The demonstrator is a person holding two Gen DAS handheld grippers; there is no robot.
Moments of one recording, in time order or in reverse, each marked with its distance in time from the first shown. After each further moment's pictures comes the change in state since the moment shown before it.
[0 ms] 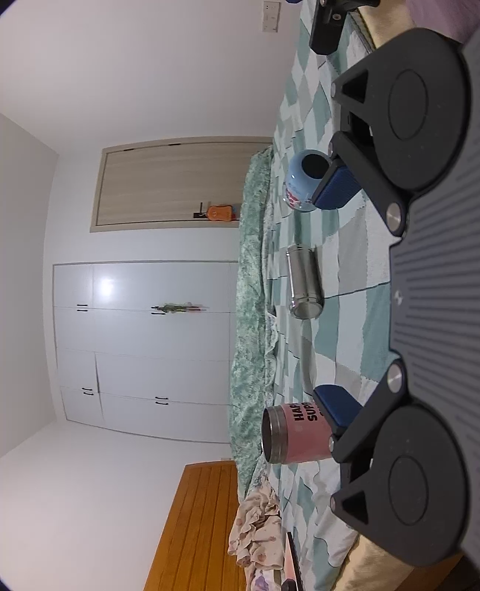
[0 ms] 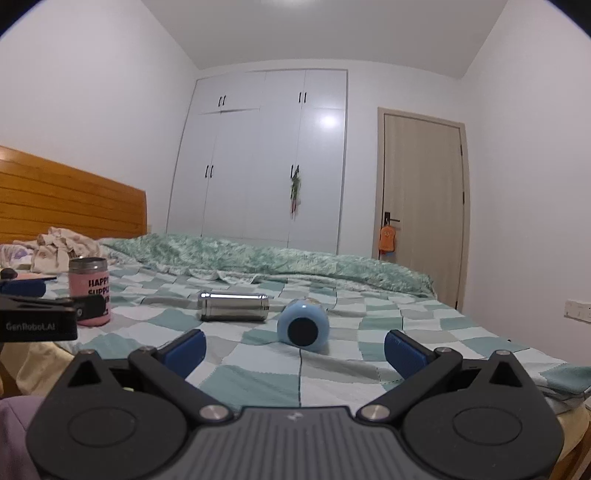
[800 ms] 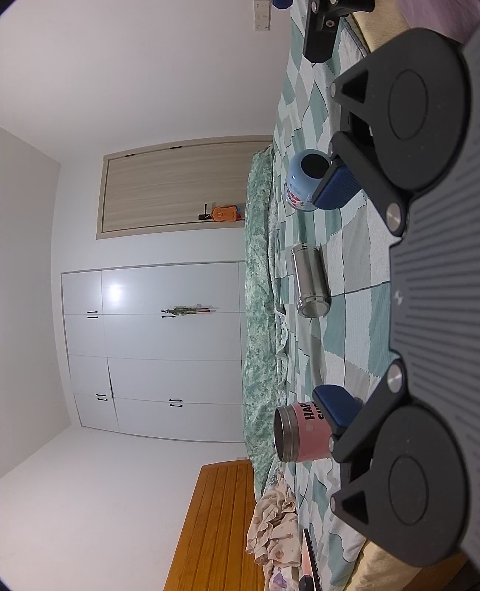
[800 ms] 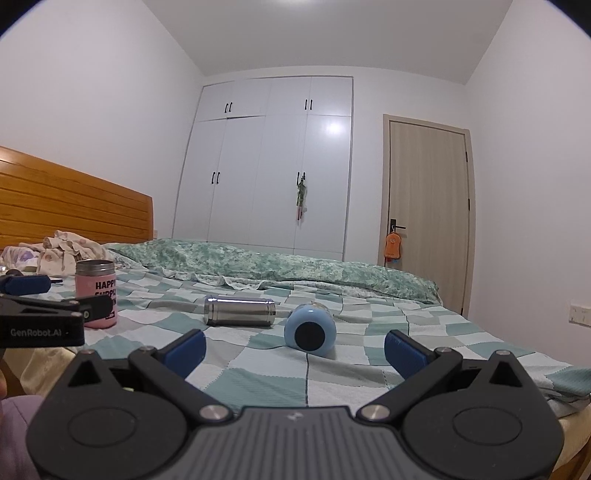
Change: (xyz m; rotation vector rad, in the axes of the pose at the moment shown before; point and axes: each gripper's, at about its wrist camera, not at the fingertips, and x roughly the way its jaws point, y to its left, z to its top) left arm -0.004 -0.006 -0.005 0.047 -0.028 0.005; right arm -0.001 0.003 -0.001 -0.007 -0.015 0.020
